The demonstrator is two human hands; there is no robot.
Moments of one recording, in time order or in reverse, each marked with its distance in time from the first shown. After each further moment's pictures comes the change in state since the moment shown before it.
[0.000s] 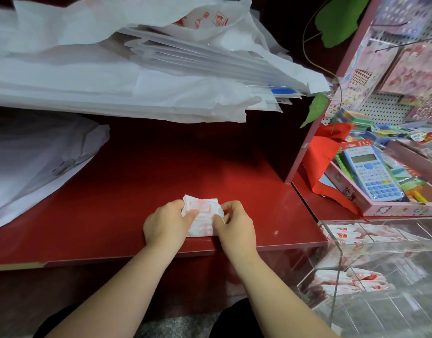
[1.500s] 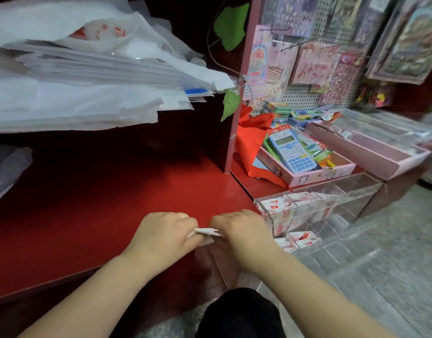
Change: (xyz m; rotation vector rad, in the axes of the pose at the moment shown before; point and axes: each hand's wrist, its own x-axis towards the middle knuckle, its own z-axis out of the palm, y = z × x) left_hand -0.048 0.060 -0.013 0.191 0.065 1.102; right_hand -0.052 0.014 -0.117 -0.777 0.069 -0.659
